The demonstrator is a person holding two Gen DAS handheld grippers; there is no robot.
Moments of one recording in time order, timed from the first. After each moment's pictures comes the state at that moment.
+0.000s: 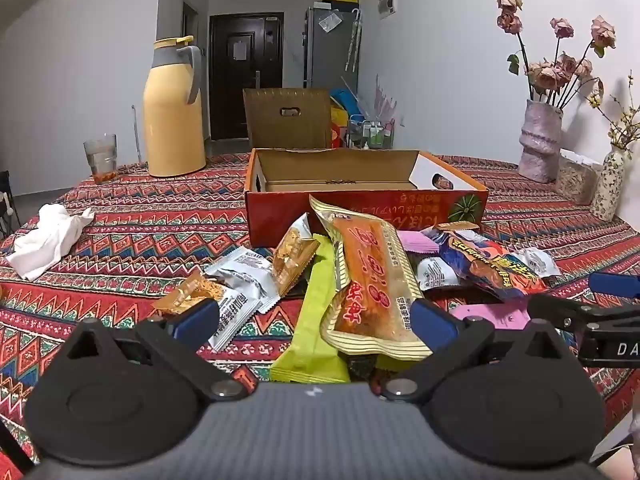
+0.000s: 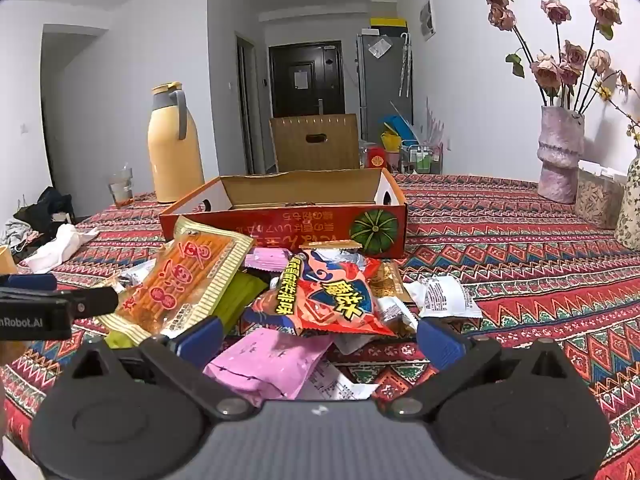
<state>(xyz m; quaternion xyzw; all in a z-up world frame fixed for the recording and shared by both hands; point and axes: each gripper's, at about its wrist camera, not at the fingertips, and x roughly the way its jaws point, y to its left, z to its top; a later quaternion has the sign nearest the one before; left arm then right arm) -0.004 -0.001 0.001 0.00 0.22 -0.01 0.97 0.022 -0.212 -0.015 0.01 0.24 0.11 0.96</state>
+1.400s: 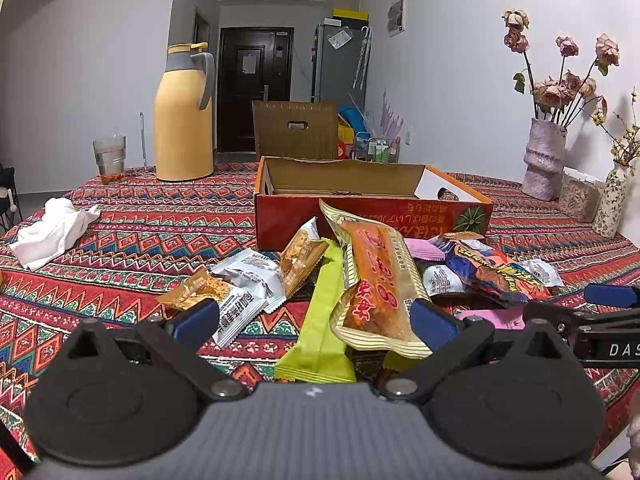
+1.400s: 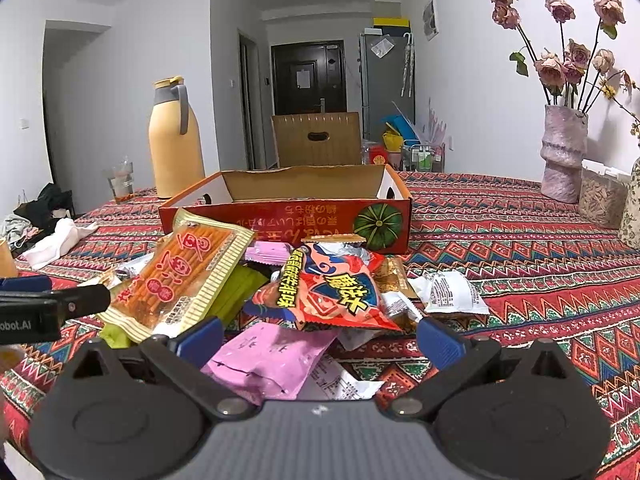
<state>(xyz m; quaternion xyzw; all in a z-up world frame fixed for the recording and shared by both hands) -0.006 0.007 -0.011 -0.02 0.22 0.00 0.97 0.028 -0.209 -0.025 0.01 0.25 0.11 0.96</state>
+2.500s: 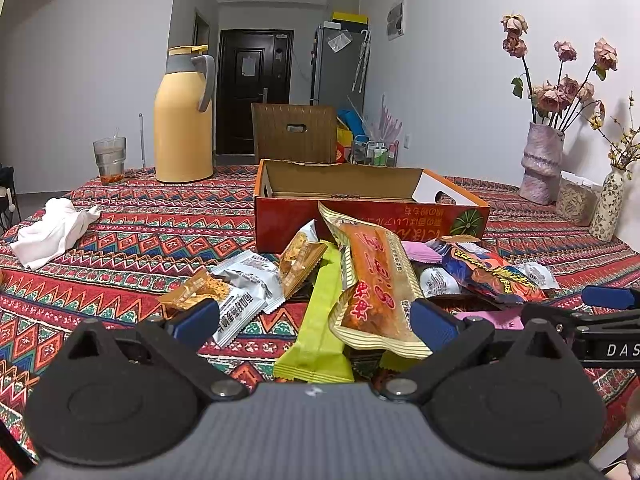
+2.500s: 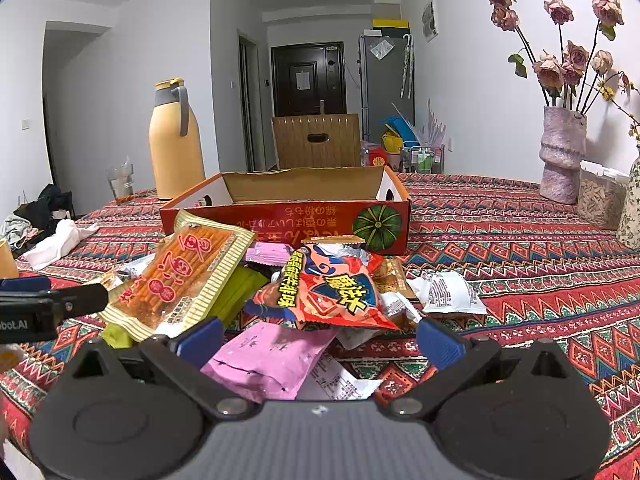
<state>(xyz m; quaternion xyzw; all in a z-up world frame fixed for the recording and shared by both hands) -0.008 0.005 -0.011 -0.02 0.22 0.00 0.97 0.027 -0.209 -0.024 0.01 0.24 0.11 0.96</state>
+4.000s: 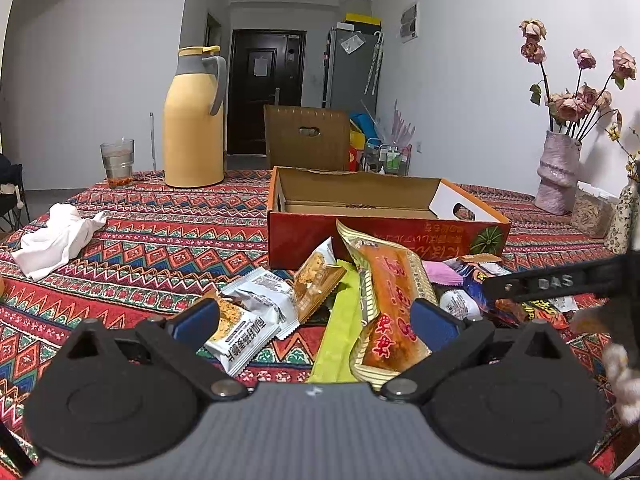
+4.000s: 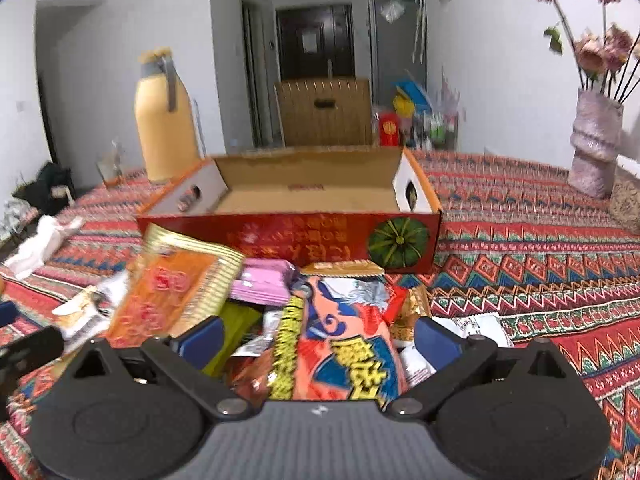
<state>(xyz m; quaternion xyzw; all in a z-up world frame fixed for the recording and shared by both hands) 0.015 0.016 -0.006 -0.03 0.22 0.02 0.98 0.127 -0.191 -0.010 0.00 0.32 0.12 0.94</state>
